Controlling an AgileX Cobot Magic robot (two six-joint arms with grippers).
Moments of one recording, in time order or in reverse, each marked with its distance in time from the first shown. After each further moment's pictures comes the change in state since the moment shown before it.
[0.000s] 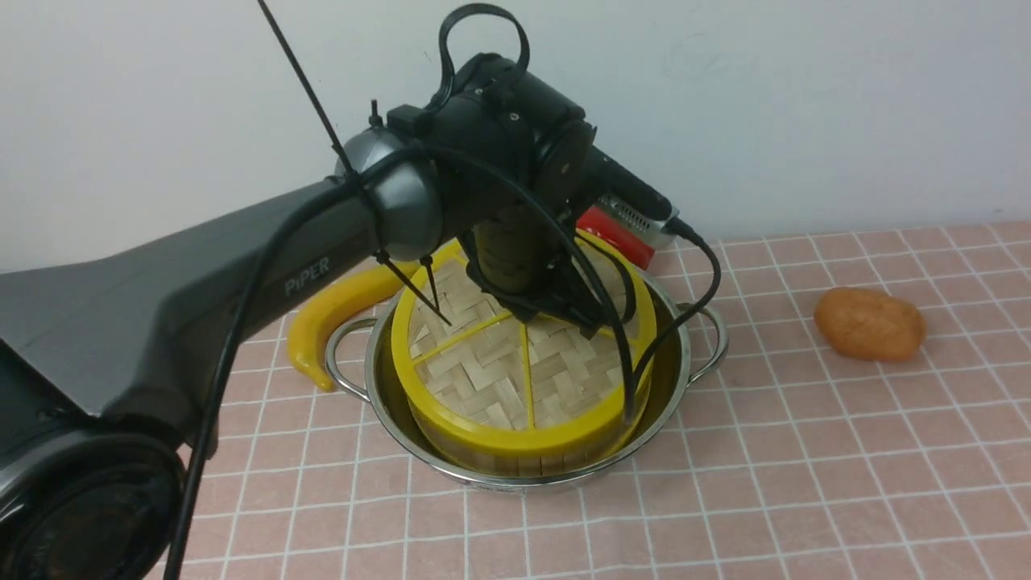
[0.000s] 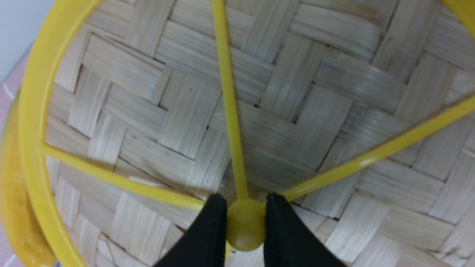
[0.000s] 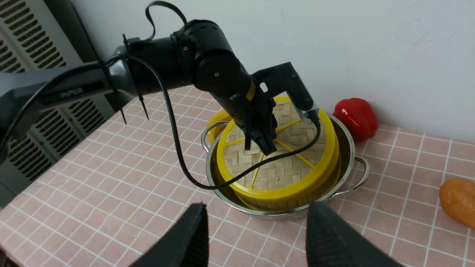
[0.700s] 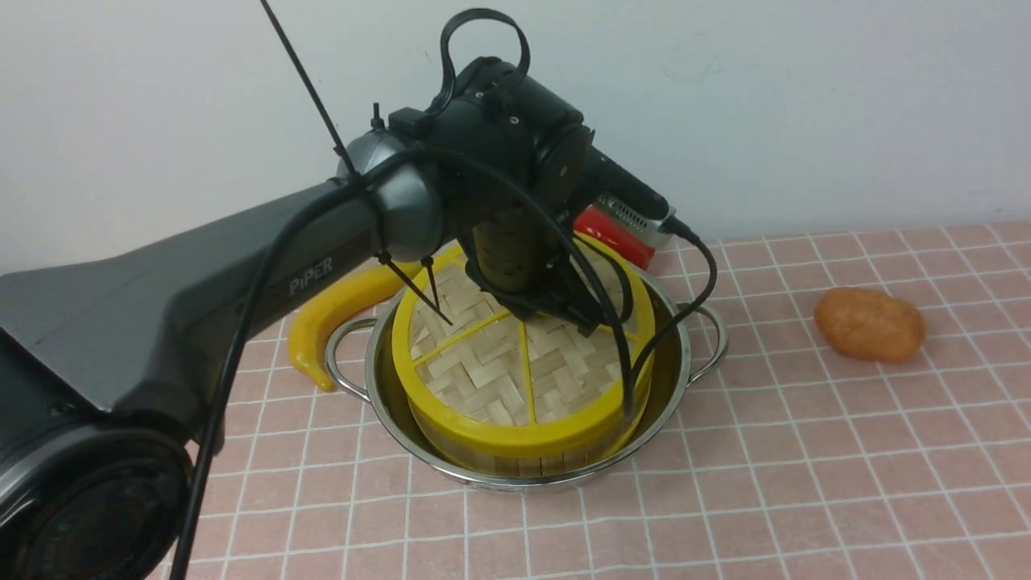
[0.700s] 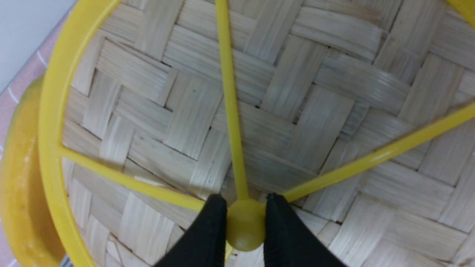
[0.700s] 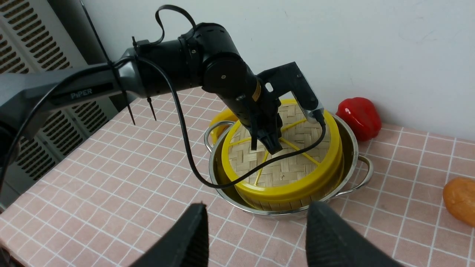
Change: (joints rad) right arm 0.000 0.000 0.001 0.007 0.000 0.000; left arm 0.010 0.016 -0.001 0.007 -0.013 -0.008
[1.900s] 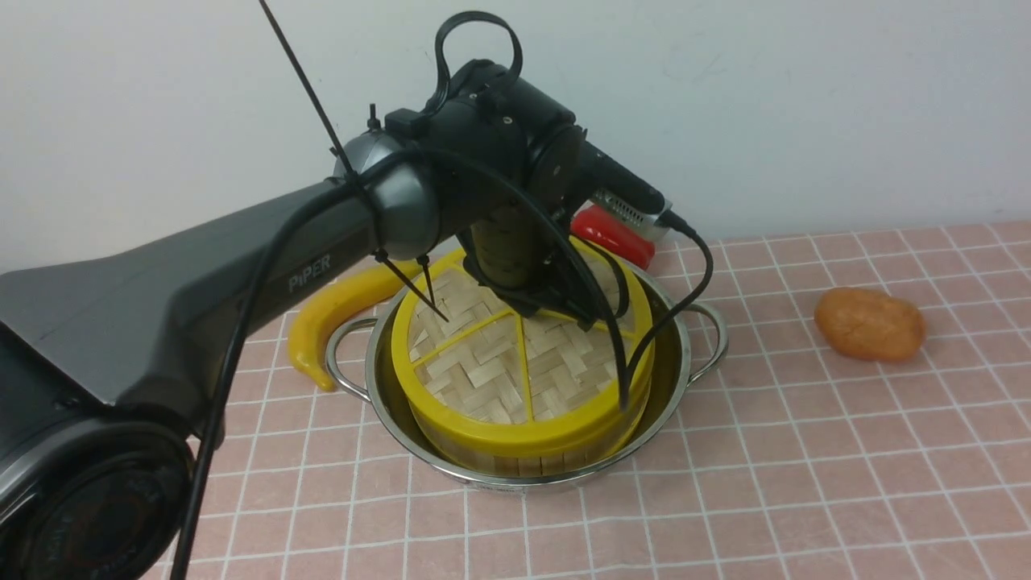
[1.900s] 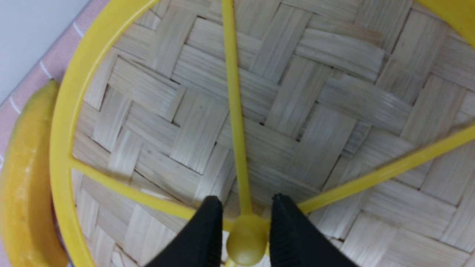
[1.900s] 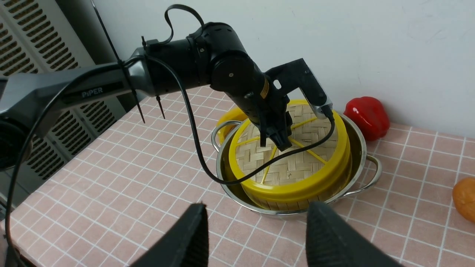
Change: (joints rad) right arm 0.000 0.000 0.000 0.020 0.000 0.000; left arm 0.010 0.002 -0.002 -0.011 -0.028 0.001
